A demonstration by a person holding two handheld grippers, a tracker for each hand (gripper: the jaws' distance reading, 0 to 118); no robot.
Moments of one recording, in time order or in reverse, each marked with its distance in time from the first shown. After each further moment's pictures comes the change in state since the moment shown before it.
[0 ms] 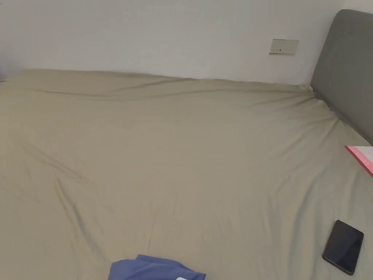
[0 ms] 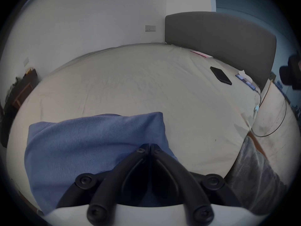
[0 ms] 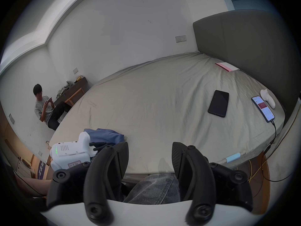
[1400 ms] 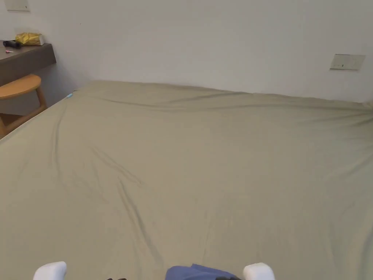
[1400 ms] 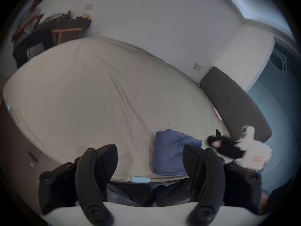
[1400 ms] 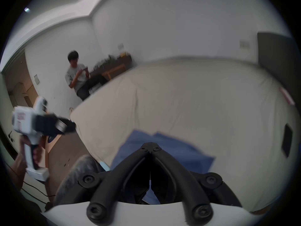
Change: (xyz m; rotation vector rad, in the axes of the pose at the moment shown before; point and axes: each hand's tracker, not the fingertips) left arm -0.233 -0.039 0.209 0.113 -0.032 0.647; right arm -0.188 -0.009 -0.179 -0.191 0.348 0.295
